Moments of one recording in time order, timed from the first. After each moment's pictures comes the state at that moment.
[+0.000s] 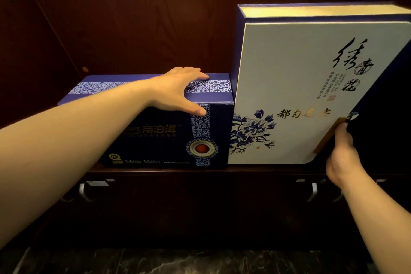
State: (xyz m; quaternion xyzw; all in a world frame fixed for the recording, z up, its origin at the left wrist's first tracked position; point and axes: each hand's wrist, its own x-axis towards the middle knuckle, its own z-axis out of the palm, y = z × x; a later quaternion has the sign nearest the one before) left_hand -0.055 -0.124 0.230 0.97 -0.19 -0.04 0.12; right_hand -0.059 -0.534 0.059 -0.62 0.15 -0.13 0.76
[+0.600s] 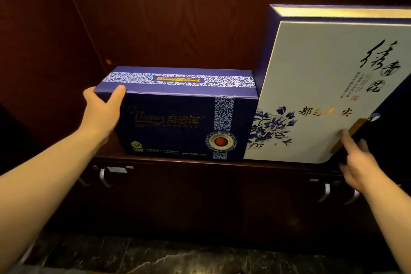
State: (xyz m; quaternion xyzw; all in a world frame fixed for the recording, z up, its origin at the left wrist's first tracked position) left_hand -0.148 0.036 0.134 0.79 0.24 0.29 0.48; right_hand -0.069 -0.533 0.050 -0.63 0.17 -0.08 0.75
